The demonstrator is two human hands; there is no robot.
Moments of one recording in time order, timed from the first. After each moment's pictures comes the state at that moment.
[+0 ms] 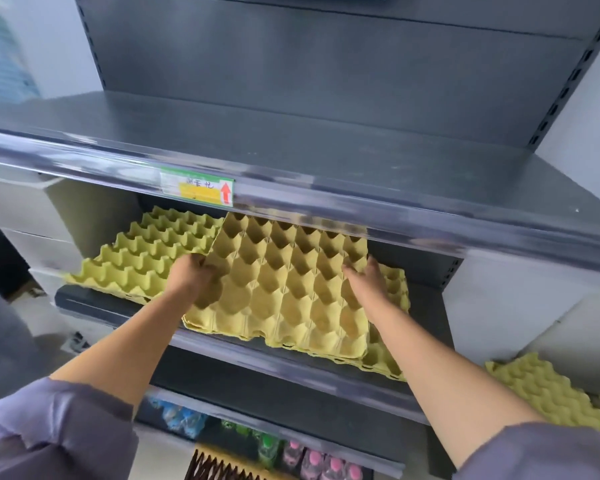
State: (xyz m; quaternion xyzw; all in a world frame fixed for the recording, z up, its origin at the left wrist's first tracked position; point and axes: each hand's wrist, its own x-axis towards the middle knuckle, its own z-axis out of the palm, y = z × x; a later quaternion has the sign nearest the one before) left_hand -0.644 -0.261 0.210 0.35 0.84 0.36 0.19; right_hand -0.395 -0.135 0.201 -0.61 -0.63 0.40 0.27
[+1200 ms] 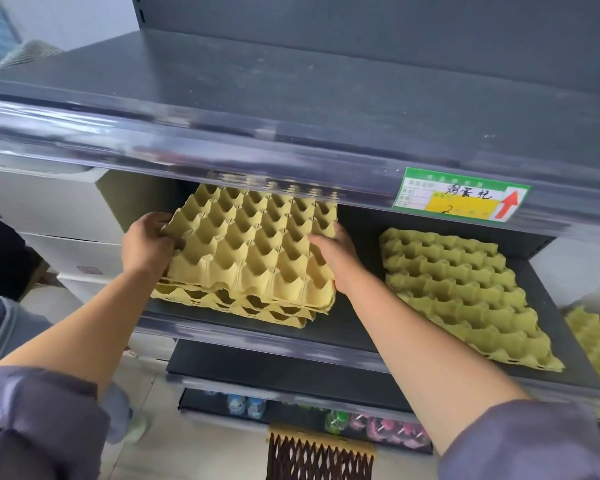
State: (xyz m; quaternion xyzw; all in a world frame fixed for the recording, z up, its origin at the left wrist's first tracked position) left_hand -0.937 -0.271 0.170 0.30 0.83 0.44 0.17; right_hand -0.682 -0.169 0.168 -0.59 -0.52 0.54 0.30
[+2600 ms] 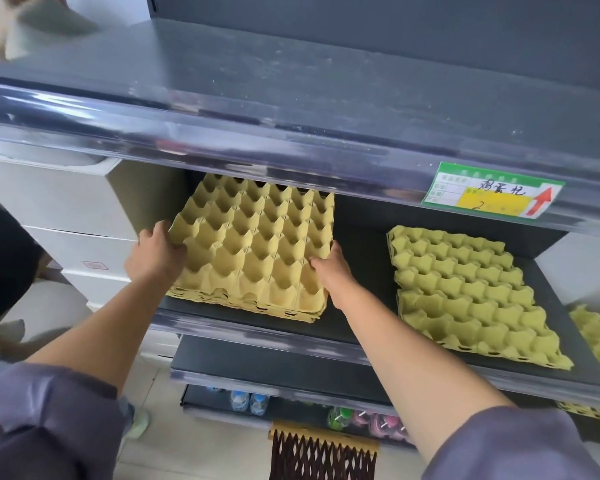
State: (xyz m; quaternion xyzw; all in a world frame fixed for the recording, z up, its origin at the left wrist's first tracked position) left_hand -0.952 -0.275 0.139 0.36 0.89 0.24 0.12; right_hand -0.701 -0.184 0.130 -0.63 -0.54 0.51 0.22
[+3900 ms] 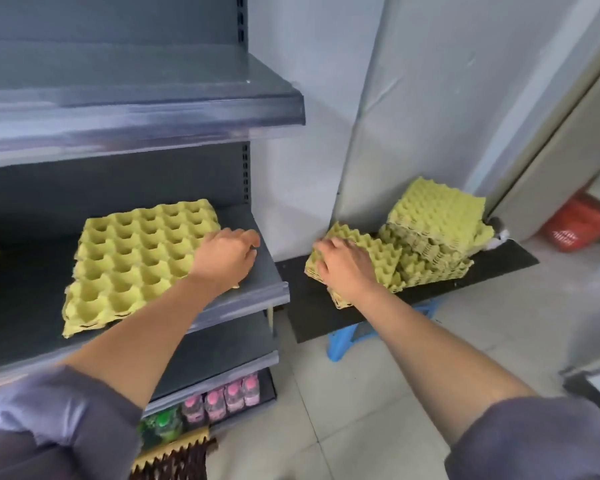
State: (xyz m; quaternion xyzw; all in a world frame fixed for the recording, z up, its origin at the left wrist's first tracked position) left_hand -0.311 -0.214 0.181 0.84 0.52 0.14 -0.01; right_hand -0.096 -0.258 0.175 -0.70 -0.71 -0.03 0.05
